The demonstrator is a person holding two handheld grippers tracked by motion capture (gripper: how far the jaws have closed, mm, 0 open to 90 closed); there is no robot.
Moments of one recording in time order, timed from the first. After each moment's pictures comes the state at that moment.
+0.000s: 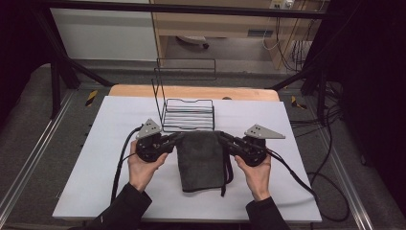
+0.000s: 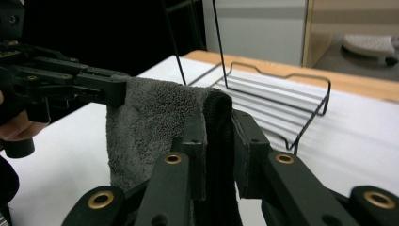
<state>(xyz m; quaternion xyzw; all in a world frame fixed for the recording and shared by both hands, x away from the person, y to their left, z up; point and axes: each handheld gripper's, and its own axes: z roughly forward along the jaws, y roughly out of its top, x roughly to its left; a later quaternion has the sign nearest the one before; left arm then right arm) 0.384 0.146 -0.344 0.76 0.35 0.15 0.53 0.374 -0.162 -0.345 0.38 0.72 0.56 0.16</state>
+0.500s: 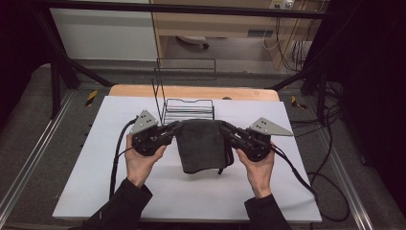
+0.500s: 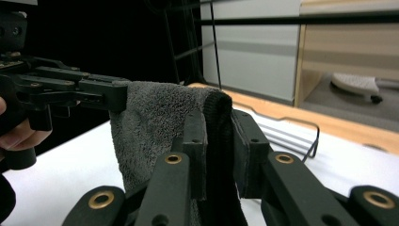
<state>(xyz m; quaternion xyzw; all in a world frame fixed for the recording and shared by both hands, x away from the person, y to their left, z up) 0.379 0.146 -0.309 0.73 0.33 0.20 0.56 0.368 -0.160 -0.312 0.35 0.69 0.60 0.20</state>
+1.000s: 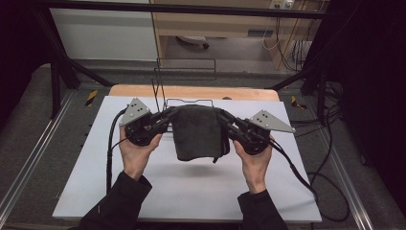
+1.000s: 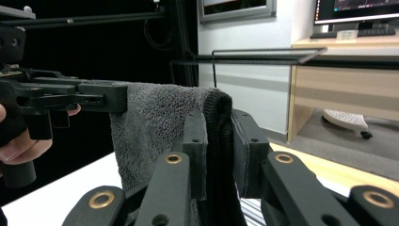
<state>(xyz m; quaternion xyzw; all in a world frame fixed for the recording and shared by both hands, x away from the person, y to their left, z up) 0.382 0.154 -0.274 0.69 0.33 0.23 0.60 0.369 -0.149 -0.287 0.33 0.66 0.63 0.24</state>
